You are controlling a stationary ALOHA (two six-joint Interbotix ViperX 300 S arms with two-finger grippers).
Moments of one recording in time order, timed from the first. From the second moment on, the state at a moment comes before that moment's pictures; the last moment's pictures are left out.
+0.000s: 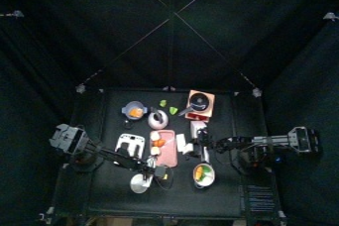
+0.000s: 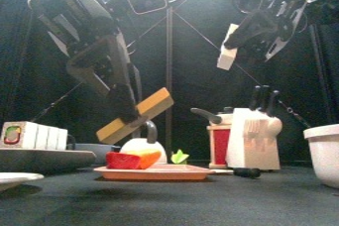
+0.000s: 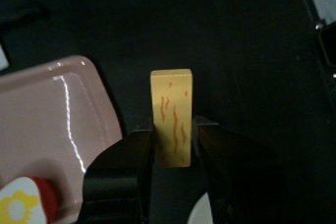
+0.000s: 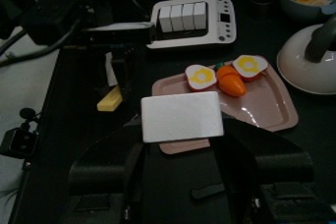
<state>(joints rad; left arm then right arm) -0.30 0.12 0.55 0.02 0.28 -0.07 -0.07 -0.48 0.95 -1.08 -0.16 1.24</state>
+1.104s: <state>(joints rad) -0.32 0.24 0.37 0.00 0.56 -0.08 -0.07 -0.48 0.95 -1.08 -0.16 1.24</state>
